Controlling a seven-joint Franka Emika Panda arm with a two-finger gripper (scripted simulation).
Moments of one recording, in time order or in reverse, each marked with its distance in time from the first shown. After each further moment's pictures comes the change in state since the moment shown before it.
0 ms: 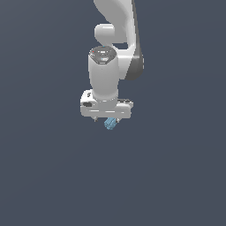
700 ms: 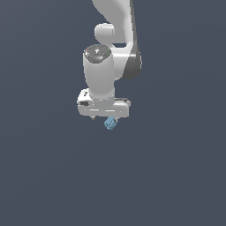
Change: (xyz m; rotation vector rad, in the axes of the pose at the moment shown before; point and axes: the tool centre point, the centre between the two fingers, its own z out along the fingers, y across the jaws) arm -0.003 0.008 -0.004 0.021 -0.014 0.018
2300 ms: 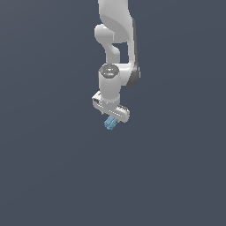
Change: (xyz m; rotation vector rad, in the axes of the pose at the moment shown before) arm -0.082 -0.015 0.095 -0.014 -0.005 0.467
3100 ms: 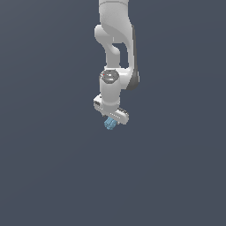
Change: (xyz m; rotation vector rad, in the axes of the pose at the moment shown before) arm -0.006 0.003 0.026 -0.001 0.001 0.029
